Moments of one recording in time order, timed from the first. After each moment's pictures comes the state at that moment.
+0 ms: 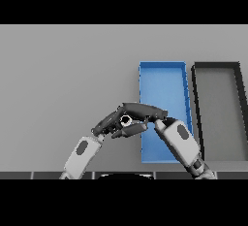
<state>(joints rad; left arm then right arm) -0.21 -0.03 -0.45 -1.56 -0.07 -0.35 -0.07 -0.50 -0.15 0.38 -1.76 -0.34 0.66 0.31</state>
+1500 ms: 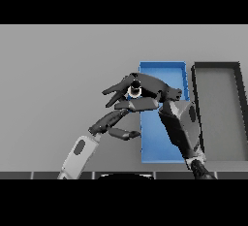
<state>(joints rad) -0.20 -0.01 -0.41 -1.54 -0.14 -0.40 0.10 -0.79 -0.07 0.11 -1.78 -0.70 0.46 0.58</state>
